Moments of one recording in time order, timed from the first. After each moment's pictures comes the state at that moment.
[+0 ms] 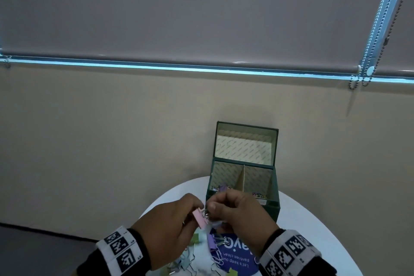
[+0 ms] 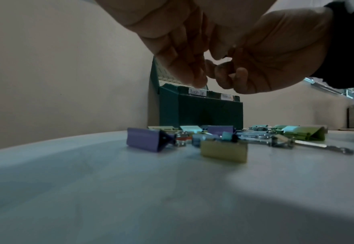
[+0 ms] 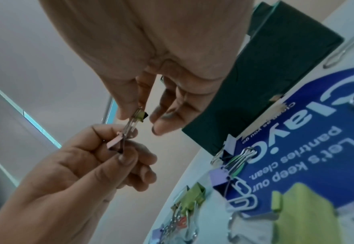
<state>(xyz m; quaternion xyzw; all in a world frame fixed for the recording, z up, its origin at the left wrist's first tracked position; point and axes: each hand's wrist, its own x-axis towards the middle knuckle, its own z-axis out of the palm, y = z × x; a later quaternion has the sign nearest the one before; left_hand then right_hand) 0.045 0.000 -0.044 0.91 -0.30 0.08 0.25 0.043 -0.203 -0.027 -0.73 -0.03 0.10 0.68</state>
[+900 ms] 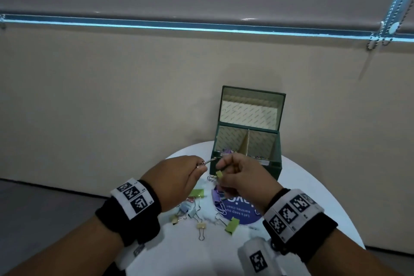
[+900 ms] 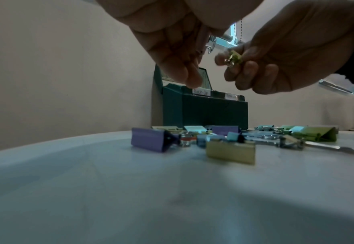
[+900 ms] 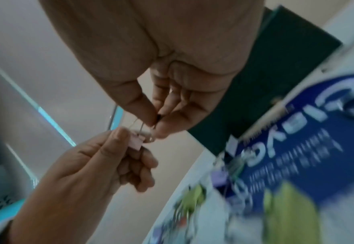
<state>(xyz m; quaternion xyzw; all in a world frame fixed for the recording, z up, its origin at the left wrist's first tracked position) 0.054 0.001 -0.051 0.94 -0.28 0.10 0.16 0.030 -0.206 -0.030 -0.75 -0.01 0.11 0.65</state>
